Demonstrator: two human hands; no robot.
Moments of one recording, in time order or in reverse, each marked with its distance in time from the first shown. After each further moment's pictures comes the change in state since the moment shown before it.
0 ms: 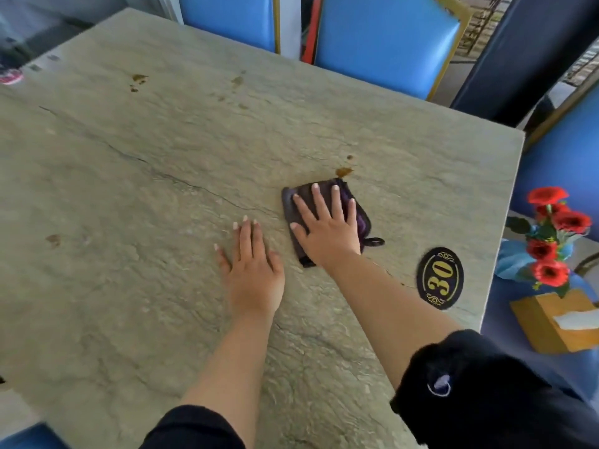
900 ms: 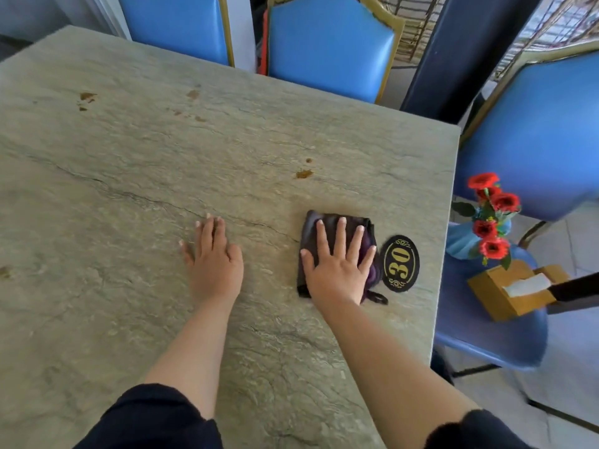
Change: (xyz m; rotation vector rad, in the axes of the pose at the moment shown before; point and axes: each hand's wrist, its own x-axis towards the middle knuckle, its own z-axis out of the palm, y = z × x) left_hand 0.034 -0.009 -0.009 -0.162 -0.054 0.009; right_hand -0.084 0.022 0.013 0.138 0.045 0.413
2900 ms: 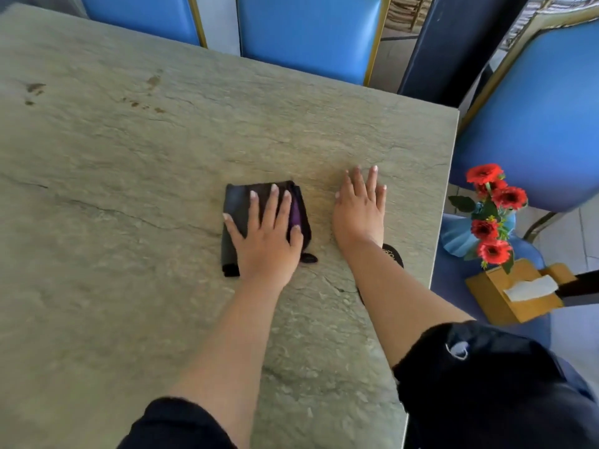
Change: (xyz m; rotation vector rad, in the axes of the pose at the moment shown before) left_hand 0.009 0.133 0.042 0.190 -0.082 0.283; right_hand 0.130 0.069 -0.030 0.117 0.196 -0.011
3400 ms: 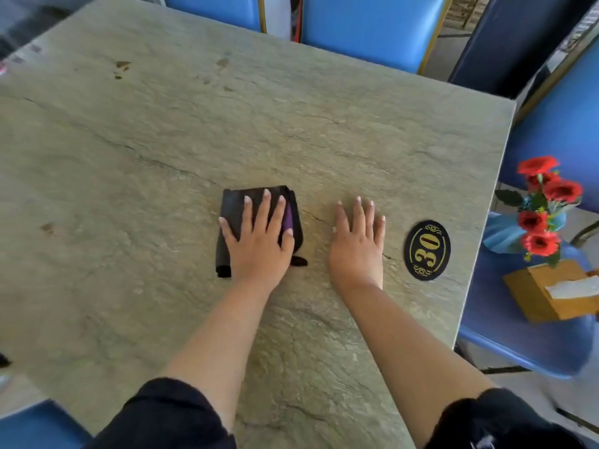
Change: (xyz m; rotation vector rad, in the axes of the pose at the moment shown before) left_hand -0.073 -0.092 -0.011 0.044 -0.002 -0.106; right_hand -0.127 -0.061 0.020 -0.039 -0.087 -0.149
